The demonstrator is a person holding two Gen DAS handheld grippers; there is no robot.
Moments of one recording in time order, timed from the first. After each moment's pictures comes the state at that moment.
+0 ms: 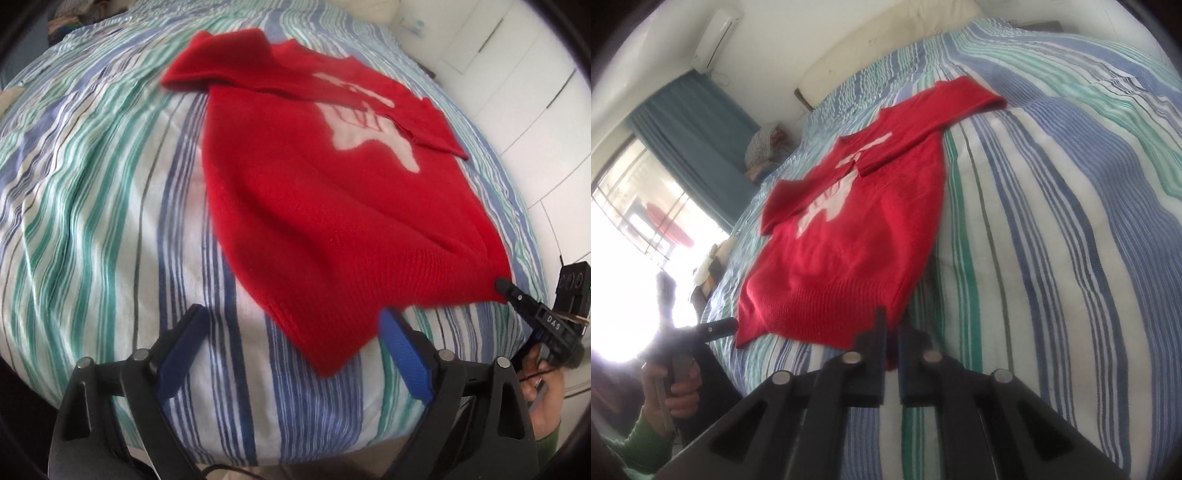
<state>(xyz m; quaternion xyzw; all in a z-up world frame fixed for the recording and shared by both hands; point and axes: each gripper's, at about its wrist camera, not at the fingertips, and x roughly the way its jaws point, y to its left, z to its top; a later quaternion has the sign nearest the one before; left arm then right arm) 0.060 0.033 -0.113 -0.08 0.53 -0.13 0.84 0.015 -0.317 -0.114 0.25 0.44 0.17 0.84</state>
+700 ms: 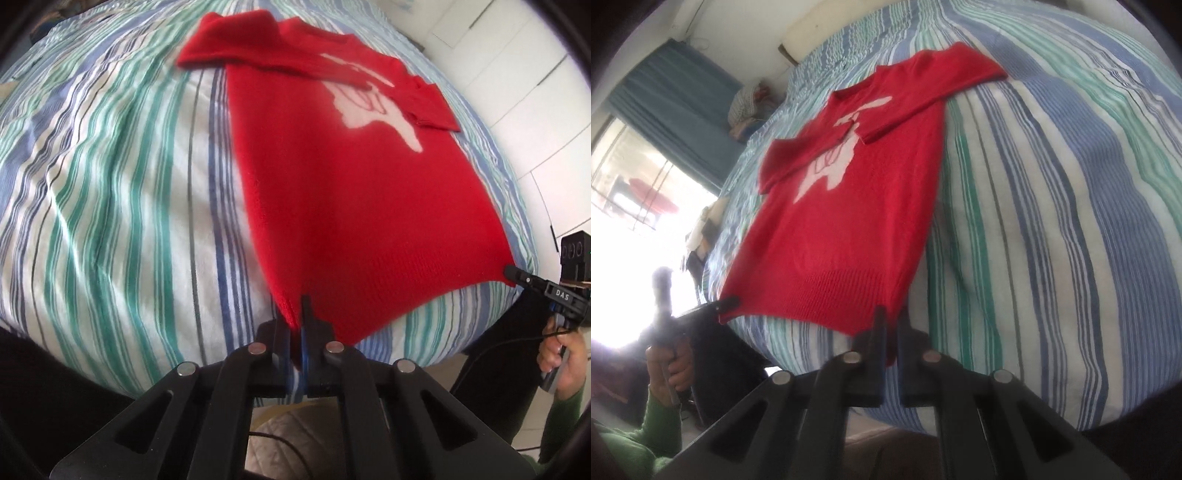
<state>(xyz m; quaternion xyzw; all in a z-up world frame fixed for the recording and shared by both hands) 0.041 0.077 -0.102 -0.07 0.58 -0.15 0.79 0.004 -0.305 -0.084 0.23 0.55 0.16 0.79</state>
